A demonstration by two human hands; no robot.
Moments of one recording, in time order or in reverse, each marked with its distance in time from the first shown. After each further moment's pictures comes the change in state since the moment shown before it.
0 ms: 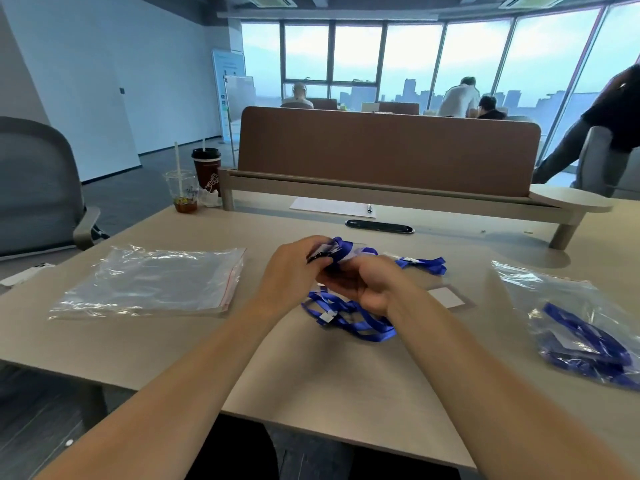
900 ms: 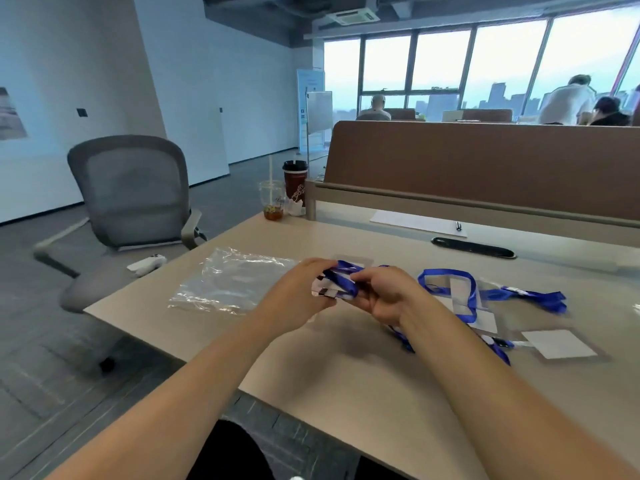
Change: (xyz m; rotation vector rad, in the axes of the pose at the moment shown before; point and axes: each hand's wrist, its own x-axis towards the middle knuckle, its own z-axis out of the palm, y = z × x) left_hand -0.037 -0.086 -0.102 0.230 -0.093 -0.096; right_hand 0.051 0.026 0.105 -0.106 -0.114 0.121
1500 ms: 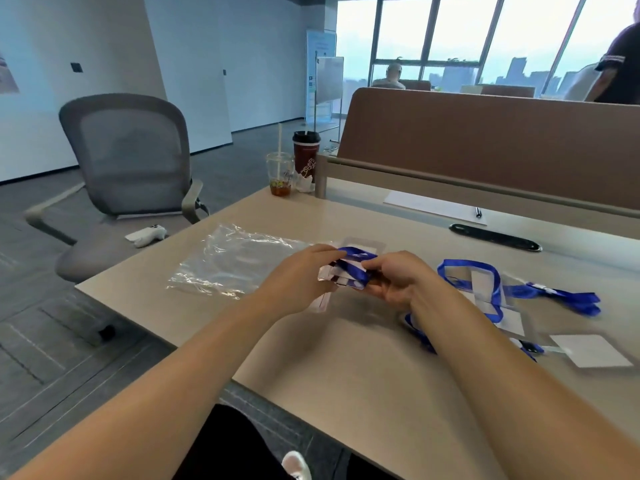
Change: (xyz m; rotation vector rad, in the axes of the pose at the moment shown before) left_hand 0.022 -0.041 0.005 0.119 -0.075 0.016; right_hand 0.049 -0.004 0.006 -0.176 0.092 0.064
